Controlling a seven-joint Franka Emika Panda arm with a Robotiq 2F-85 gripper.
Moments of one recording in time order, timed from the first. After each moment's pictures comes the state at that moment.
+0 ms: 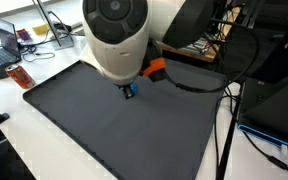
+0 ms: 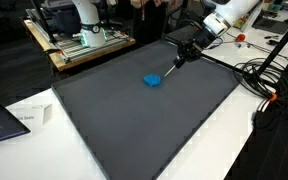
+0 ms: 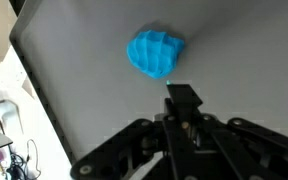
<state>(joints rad) 0.34 0.95 -0.08 -1.01 -0.30 1.49 0.91</state>
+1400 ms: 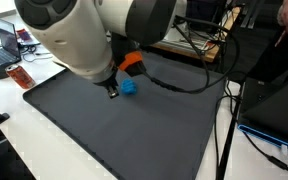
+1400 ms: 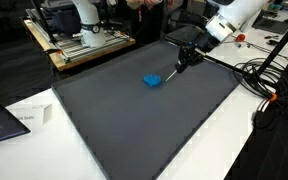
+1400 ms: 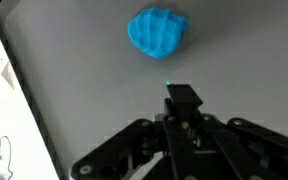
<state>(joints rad) 0.24 1.07 -0.06 -0.77 -0.25 1.40 0.74</state>
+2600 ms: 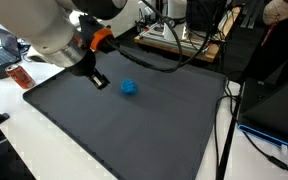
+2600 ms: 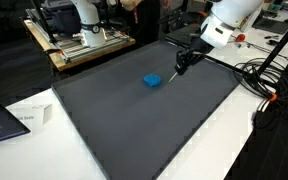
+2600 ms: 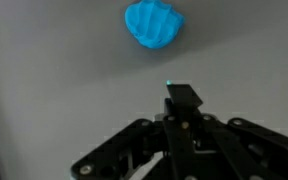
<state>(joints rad) 0.08 1.04 0.03 -0.76 -0.13 1.44 0.45</state>
